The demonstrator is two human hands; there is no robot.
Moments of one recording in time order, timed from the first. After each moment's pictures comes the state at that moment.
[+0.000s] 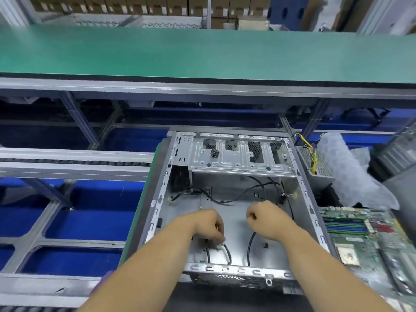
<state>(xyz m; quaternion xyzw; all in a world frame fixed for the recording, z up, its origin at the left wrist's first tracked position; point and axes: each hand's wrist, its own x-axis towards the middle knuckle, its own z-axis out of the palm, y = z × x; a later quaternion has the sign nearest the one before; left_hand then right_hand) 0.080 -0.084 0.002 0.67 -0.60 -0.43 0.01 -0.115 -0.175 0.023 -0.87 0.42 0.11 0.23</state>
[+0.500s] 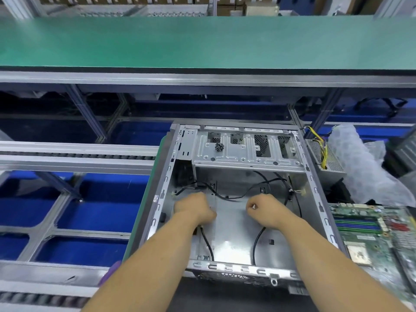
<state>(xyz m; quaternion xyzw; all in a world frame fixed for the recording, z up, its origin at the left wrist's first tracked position) 0.092 -0.085 0.006 0.85 -0.46 -0.26 -0.04 -0.103 -0.192 0.003 -0.85 0.42 0.08 0.31</state>
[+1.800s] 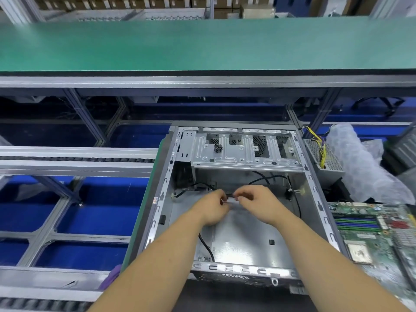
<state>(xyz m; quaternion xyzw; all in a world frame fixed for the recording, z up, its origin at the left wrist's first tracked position) 0.076 -0.099 -0.008 0.77 -0.52 -0.34 0.16 -0.085 -0.184 0.012 -0.81 0.39 -0.09 0.42</state>
